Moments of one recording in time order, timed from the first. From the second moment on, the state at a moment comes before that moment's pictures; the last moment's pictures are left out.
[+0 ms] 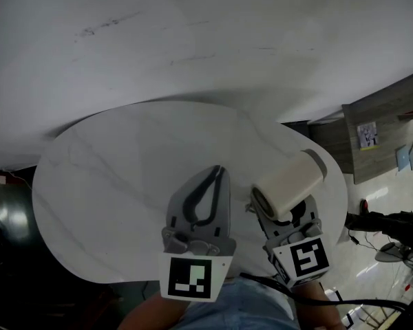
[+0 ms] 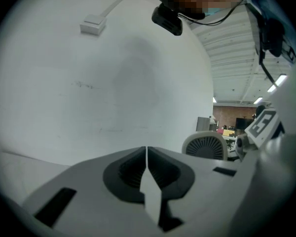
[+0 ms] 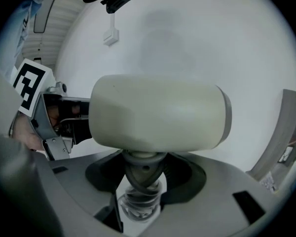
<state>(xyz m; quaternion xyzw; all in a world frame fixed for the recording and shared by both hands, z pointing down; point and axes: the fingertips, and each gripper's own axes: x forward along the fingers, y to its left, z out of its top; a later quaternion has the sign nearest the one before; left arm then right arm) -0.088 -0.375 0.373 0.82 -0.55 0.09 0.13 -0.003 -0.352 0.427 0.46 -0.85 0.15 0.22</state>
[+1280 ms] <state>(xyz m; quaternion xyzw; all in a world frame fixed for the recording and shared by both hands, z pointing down) -0.166 -0.414 0.453 0.76 -0.60 0.09 0.23 -0.076 -0.393 0.528 0.35 -0.83 0.16 0.39</state>
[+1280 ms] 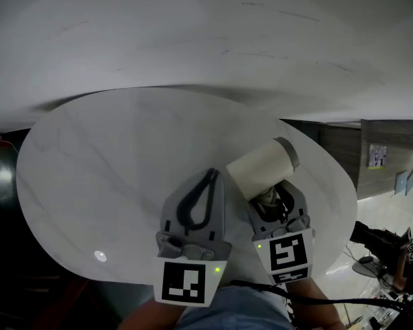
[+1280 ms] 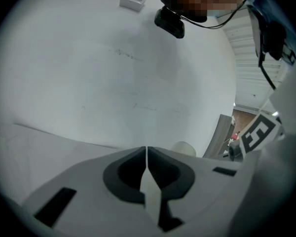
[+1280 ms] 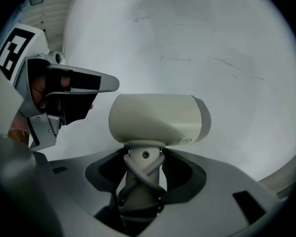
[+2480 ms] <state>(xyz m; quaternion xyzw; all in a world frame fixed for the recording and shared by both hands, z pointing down) -0.182 -0.411 0.460 0.74 -0.61 0.09 0.25 -0.089 -0.380 0.555 0.31 -0.82 0.15 0.46</state>
